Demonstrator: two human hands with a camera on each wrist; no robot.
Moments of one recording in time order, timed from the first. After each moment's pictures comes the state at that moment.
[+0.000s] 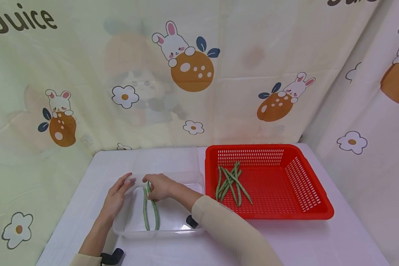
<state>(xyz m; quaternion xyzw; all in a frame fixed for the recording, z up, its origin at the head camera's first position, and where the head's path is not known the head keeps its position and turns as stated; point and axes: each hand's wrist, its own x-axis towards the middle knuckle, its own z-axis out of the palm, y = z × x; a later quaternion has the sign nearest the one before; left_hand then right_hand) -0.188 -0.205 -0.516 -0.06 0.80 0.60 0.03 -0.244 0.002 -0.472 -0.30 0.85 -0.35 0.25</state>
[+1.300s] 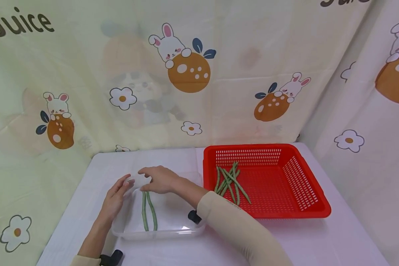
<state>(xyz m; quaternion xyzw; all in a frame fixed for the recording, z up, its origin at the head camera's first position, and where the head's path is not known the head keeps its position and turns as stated) -0.189 -0.203 -0.518 -0.07 0.81 0.59 0.03 -0.241 0.020 -0.431 -0.34 0.87 -0.30 0.17</state>
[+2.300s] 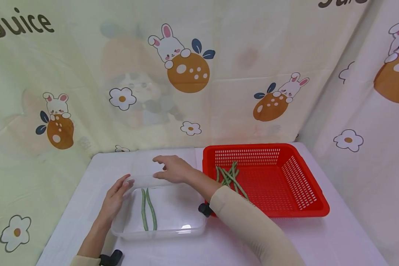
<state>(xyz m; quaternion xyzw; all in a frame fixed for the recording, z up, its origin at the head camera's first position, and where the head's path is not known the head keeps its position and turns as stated) -0.190 -0.203 -0.519 -0.07 0.80 0.60 0.03 -0.256 0.062 -0.416 -0.30 0.88 -0.33 0.15</state>
